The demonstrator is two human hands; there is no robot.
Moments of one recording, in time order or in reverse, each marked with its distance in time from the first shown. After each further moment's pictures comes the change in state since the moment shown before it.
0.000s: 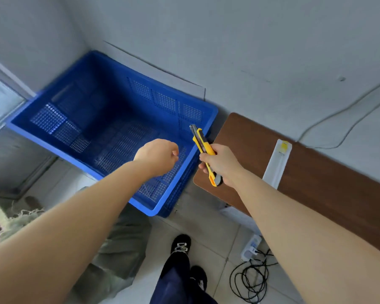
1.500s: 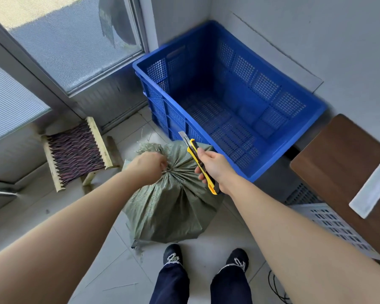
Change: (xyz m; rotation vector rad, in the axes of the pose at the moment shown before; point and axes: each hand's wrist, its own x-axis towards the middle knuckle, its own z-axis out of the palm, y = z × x) left_hand -0.252 -0.326 0.081 -0.149 0.015 -0.335; right_hand -0.120 0.009 0.364 -0.114 -0.308 0.064
